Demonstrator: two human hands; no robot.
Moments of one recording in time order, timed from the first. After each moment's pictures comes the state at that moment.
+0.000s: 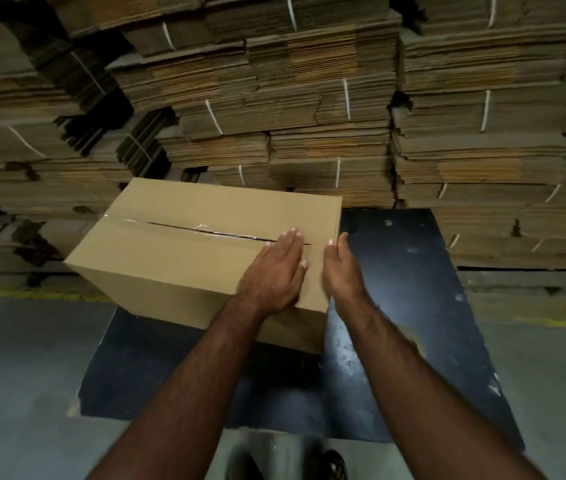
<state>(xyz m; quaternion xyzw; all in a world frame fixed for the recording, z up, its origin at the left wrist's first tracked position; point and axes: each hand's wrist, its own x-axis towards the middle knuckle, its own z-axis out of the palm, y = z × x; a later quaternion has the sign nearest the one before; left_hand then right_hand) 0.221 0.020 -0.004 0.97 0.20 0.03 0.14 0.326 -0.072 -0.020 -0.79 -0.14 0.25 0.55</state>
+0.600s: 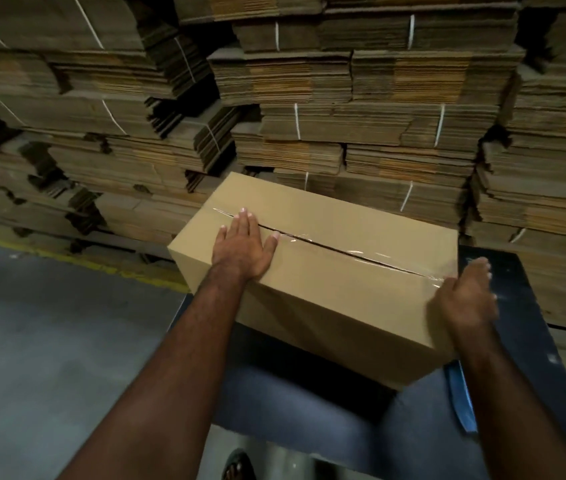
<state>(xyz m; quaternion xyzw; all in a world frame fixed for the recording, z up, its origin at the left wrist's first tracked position) 0.091 0.222 0.006 0.89 0.45 -0.03 0.08 0.309 -0.046 0.004 -0.94 -0.16 0.08 0.31</state>
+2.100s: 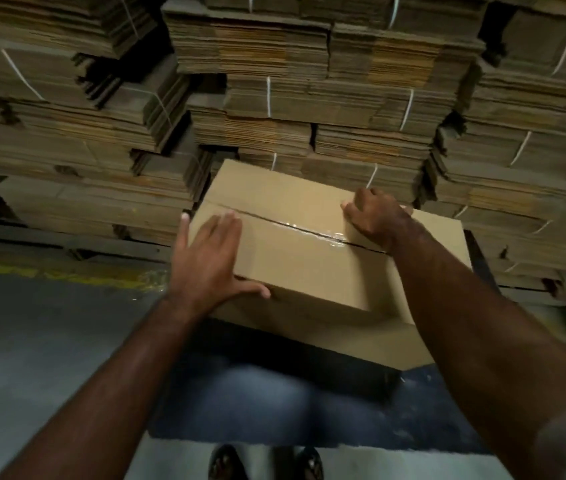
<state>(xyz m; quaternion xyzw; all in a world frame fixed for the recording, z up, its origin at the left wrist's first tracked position) -0.003 0.278 0.006 0.96 0.27 0.08 0.02 0.289 0.146 0.042 -0.93 -0.34 0.11 0.03</state>
